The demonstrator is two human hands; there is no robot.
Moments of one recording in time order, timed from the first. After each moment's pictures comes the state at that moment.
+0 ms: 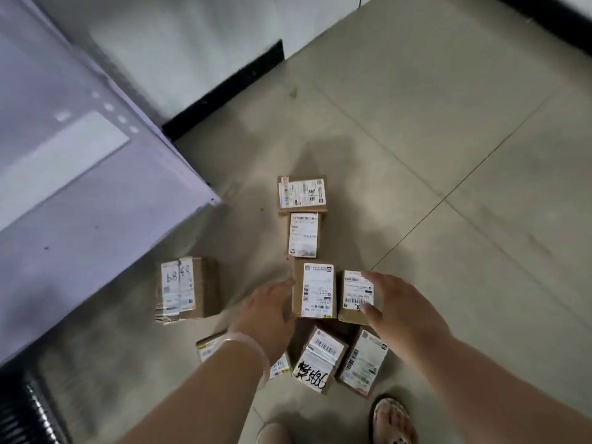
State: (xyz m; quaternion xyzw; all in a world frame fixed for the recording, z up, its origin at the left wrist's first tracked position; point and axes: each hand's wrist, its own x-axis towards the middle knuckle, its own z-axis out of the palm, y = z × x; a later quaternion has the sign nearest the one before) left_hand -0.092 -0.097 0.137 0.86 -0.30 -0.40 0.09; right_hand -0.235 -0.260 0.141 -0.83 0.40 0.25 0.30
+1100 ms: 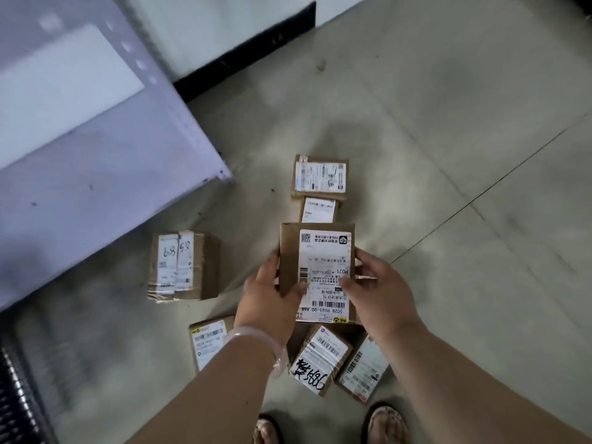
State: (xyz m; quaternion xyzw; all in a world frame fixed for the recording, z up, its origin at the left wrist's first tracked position) left_hand -0.087 -0.090 0.080 0.85 -0.04 -0.40 0.34; right_hand -0.179 -0.224 0.098 -0.65 0.53 0.06 0.54
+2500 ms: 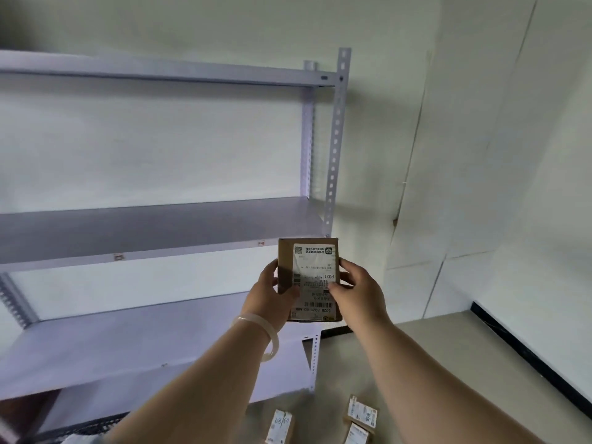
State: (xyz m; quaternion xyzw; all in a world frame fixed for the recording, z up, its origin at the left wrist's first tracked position) left_hand -0.140 0.108 0.830 0.81 -0.07 -0.05 0.58; right_hand -0.185 -0.044 0.838 -0.82 0.16 -0.18 0.52
